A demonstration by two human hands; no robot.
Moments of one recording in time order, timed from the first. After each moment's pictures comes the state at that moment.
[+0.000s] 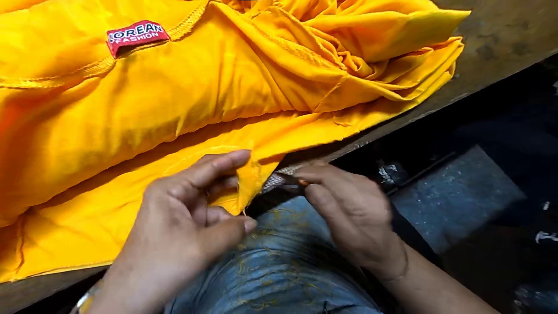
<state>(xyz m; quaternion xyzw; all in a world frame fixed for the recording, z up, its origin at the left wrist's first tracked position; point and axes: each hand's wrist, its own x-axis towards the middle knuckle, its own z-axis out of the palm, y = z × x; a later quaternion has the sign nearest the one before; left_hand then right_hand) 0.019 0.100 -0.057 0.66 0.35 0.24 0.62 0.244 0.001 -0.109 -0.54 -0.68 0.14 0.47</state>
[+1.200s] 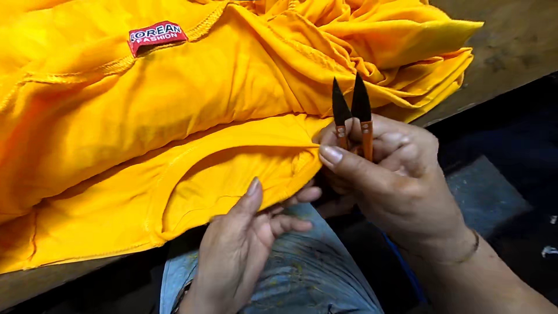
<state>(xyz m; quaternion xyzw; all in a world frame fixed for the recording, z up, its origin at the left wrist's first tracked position) 0.057 0.054 -0.099 0.24 0.17 0.37 0.88 0.262 0.030 -0.069 -0.51 -0.55 0.37 0.54</state>
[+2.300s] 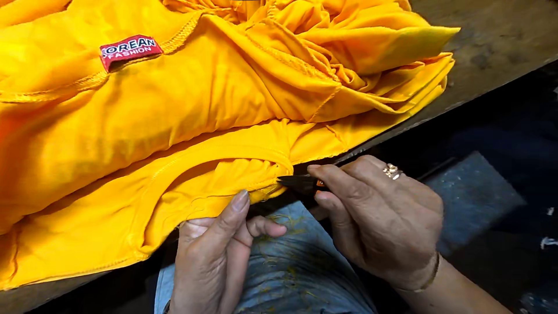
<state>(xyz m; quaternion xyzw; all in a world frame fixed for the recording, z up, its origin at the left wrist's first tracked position) 0.064 0.053 -0.088 0.23 0.24 0.49 0.81 0.261 -0.003 -0.085 -0.58 -0.73 -0.12 0.35</state>
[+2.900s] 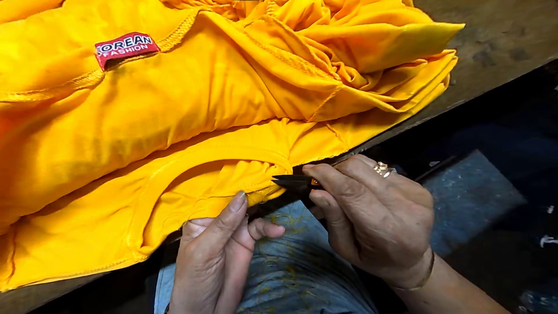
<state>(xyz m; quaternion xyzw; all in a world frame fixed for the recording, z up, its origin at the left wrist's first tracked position) 0.062 0.053 -0.089 0.16 0.22 0.47 0.84 0.258 0.001 -0.087 -0.57 -0.73 -0.11 0.36</state>
